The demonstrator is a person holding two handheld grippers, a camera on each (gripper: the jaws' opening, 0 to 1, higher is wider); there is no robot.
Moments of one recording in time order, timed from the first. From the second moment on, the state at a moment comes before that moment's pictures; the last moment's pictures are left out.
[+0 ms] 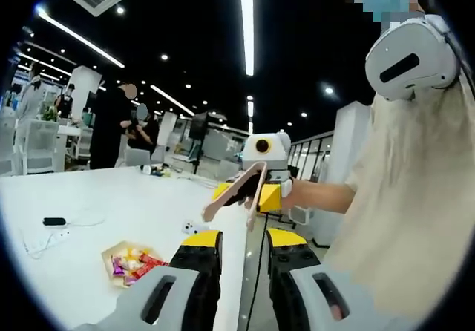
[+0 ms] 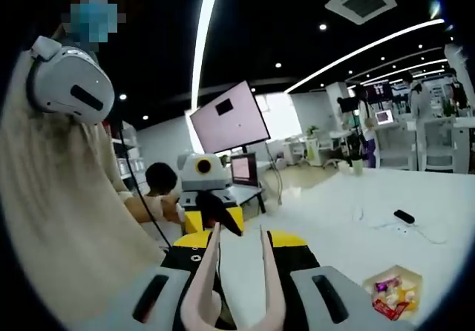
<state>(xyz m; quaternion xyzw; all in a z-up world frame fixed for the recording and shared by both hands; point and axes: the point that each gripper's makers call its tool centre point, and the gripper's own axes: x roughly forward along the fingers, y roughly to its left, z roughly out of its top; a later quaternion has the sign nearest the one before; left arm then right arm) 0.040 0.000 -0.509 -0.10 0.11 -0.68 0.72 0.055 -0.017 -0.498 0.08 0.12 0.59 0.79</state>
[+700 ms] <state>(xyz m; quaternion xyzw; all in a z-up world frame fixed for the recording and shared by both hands) 0.036 -0.003 -0.513 -0.11 0.12 -0.68 0.71 0.049 -0.006 -0.505 0.09 0.12 0.61 0.78</state>
